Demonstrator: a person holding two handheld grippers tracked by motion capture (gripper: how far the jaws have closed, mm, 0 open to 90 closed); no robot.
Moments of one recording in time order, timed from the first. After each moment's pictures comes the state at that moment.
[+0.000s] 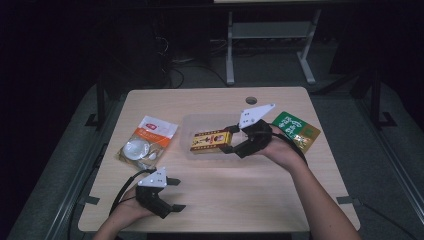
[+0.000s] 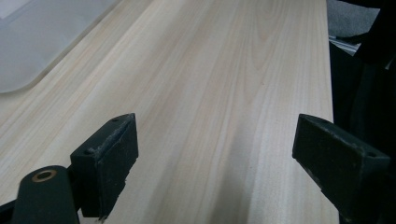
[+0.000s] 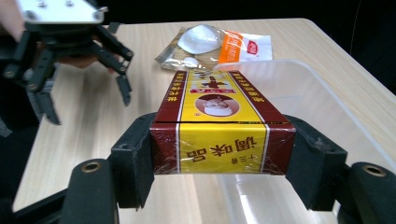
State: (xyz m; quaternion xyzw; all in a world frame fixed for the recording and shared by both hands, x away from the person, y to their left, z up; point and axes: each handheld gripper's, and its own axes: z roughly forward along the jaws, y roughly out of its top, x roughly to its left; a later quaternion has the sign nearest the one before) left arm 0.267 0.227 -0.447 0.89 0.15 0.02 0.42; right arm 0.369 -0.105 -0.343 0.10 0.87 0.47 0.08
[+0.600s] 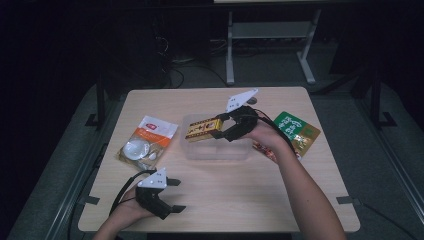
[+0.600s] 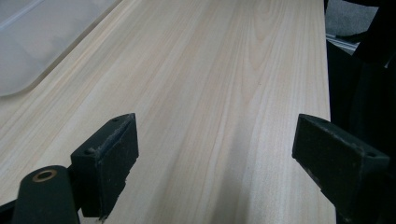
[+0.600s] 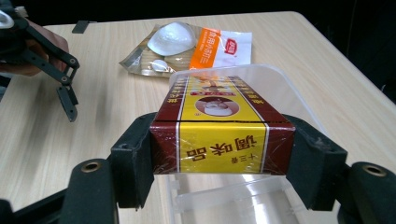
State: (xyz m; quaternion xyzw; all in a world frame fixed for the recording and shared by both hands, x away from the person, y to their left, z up) left arm 0.266 0.227 -0.446 0.89 0.15 0.02 0.42; right arm 0.425 -0.079 -0.351 0.11 0.88 0.45 0.08
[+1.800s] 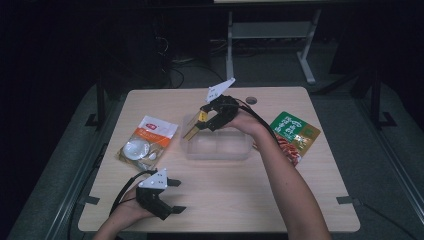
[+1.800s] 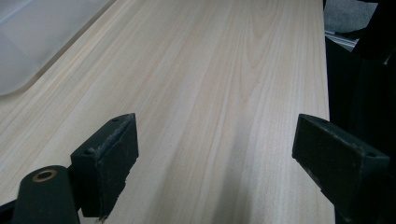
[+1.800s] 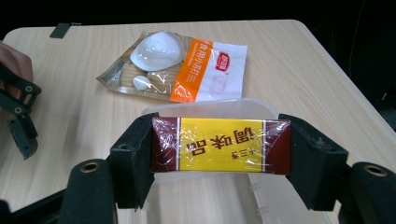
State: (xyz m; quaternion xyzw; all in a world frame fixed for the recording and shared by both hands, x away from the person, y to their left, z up) left arm 0.265 0.225 -0.446 0.90 0.14 0.02 0.41; right arm 0.459 -0.030 -0.343 0.09 0.89 0.44 0.08
